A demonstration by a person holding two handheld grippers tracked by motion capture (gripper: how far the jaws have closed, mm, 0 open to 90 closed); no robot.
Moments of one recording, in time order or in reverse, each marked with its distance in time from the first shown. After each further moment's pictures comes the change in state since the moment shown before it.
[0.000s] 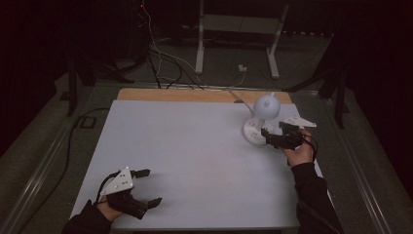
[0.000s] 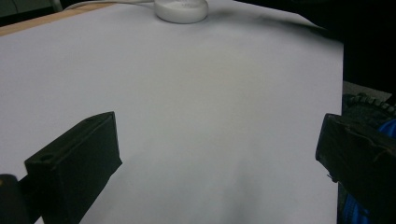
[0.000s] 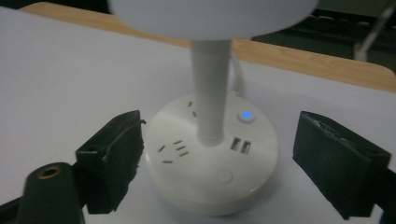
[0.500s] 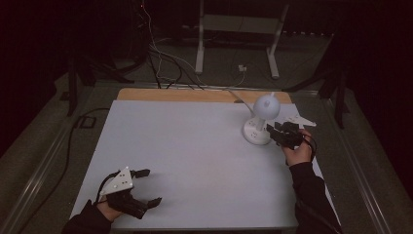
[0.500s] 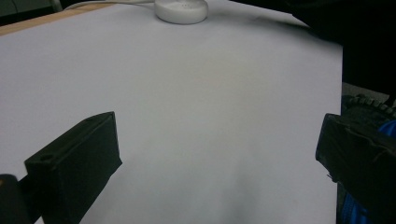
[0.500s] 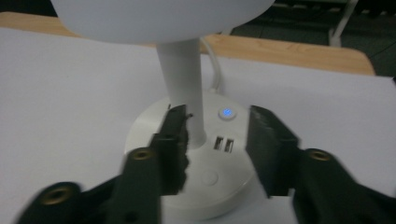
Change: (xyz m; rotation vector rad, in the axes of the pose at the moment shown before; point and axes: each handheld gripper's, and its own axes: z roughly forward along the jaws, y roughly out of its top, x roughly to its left) left arm 0.000 0.000 0.000 -0.001 -0.004 -0.004; right arm 0.000 0.001 0.003 0.019 -0.077 0.072
